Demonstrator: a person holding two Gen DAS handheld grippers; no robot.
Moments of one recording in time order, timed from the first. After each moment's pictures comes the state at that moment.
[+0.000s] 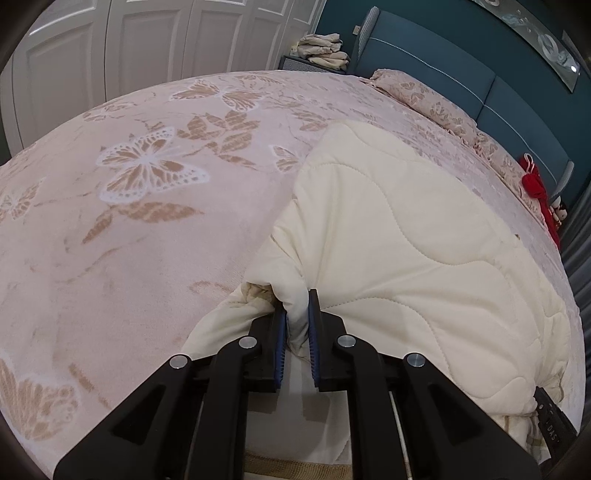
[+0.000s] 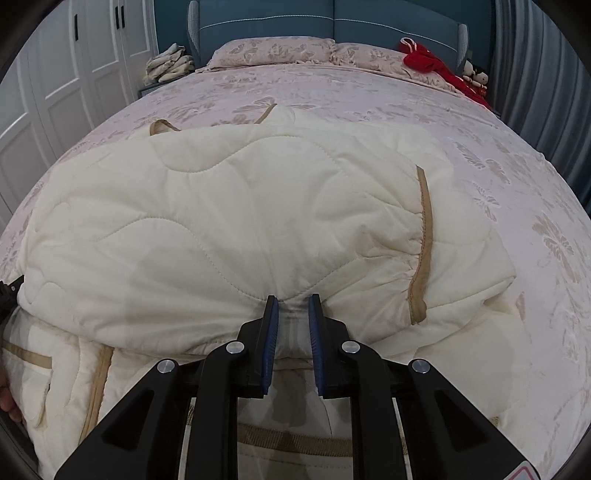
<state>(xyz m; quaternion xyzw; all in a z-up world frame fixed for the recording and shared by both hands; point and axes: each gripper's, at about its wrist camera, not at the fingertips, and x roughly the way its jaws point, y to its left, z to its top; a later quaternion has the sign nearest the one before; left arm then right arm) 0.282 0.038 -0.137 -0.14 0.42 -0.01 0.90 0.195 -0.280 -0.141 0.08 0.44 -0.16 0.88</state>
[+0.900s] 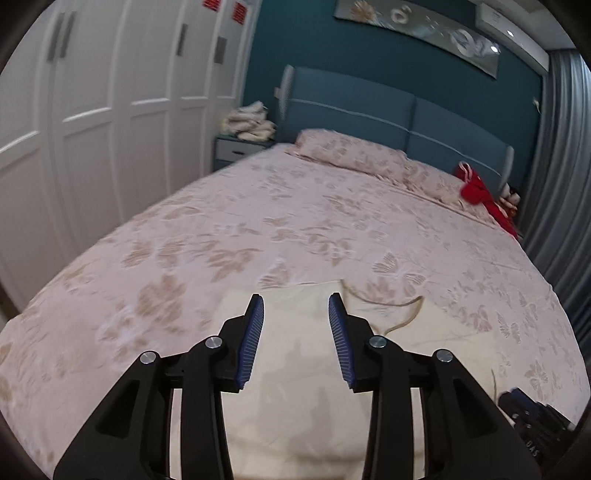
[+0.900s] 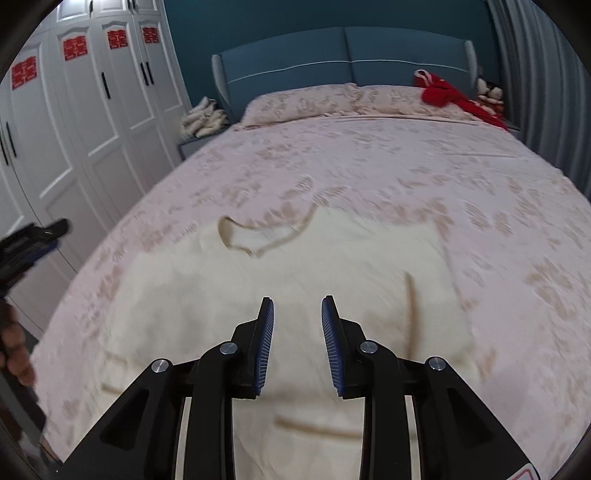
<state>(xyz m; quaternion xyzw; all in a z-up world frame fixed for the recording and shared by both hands) 0.292 -0.037 0.043 -0.05 0.31 -0.10 0.94 0.198 -0.289 -0.016 0.14 0.36 -0.08 0.92</state>
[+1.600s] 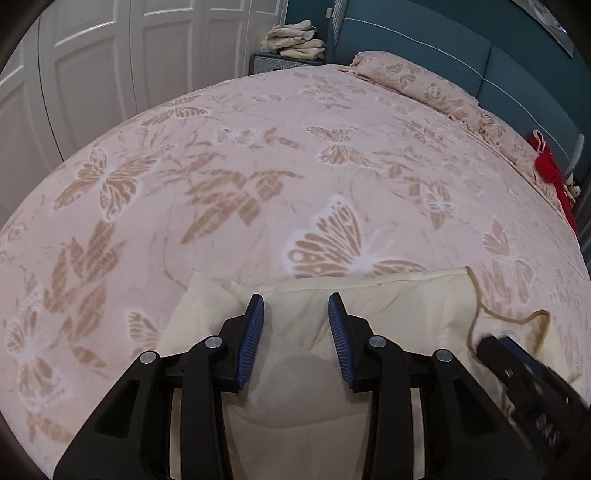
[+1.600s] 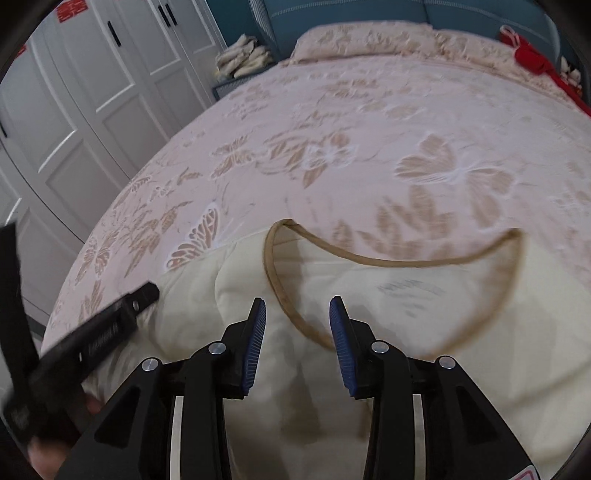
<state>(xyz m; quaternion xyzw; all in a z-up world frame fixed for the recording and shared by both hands) 0.464 -0.041 -0.117 -0.07 0.44 -0.02 0.90 0.457 -0.231 -0.122 0.16 0.46 0.03 0.88</state>
